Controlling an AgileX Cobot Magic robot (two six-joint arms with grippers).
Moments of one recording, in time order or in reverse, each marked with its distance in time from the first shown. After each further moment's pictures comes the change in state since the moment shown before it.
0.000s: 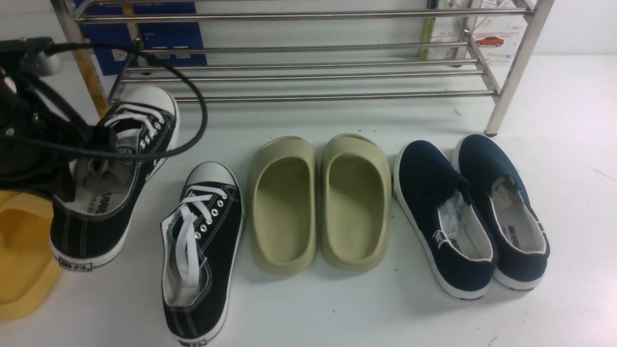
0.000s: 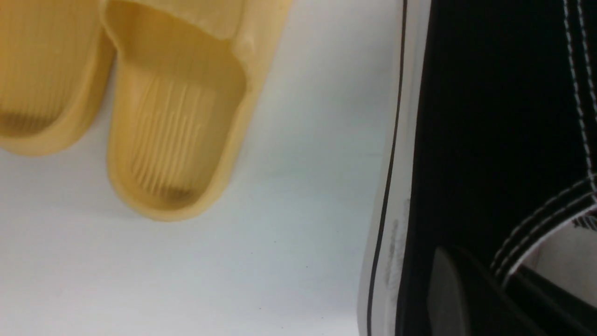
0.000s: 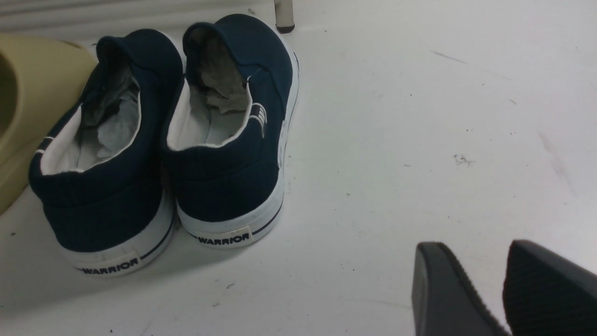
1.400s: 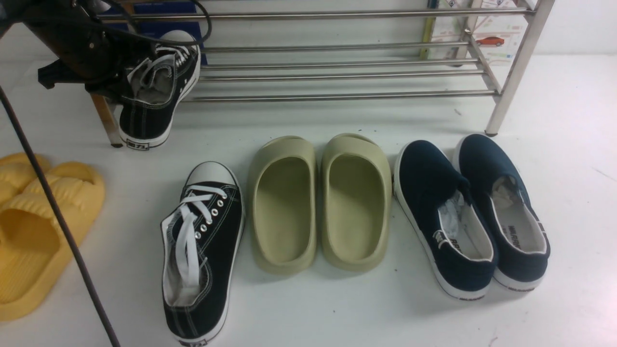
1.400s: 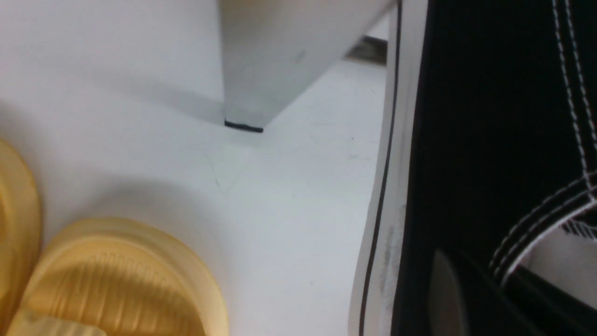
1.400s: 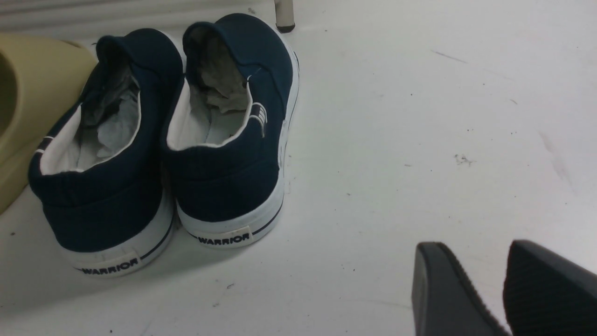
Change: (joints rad) right arm 0.000 0.000 0.000 0.000 0.000 0.000; left arm 0.169 0.761 -0.779 -0.193 -0.119 0.126
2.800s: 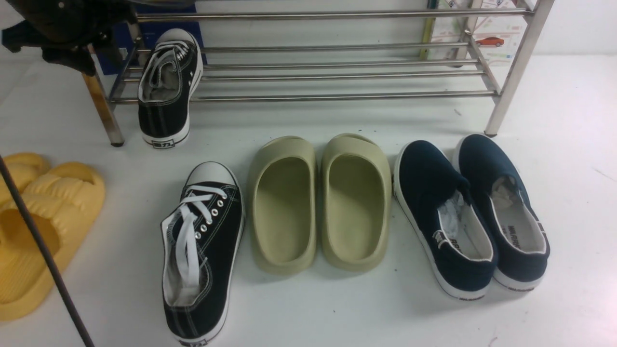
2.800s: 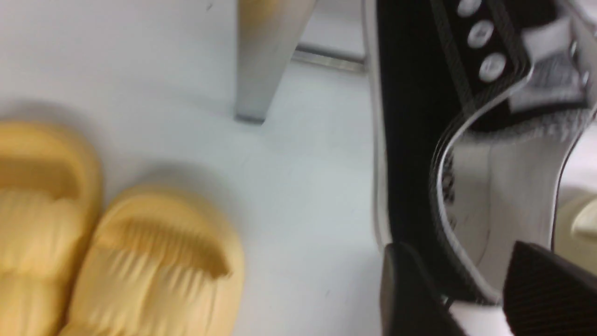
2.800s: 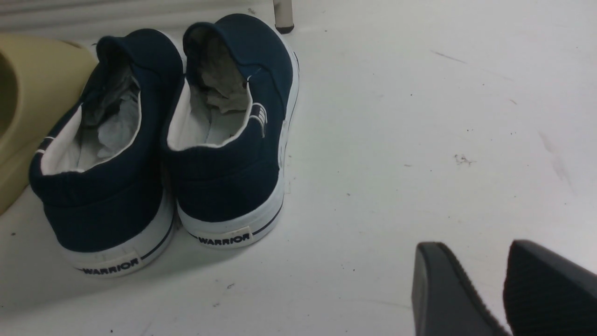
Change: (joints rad) right arm 0.000 0.000 0.000 0.000 0.000 0.000; left arm -0.001 -0.159 -0.014 0.036 0.131 0.005
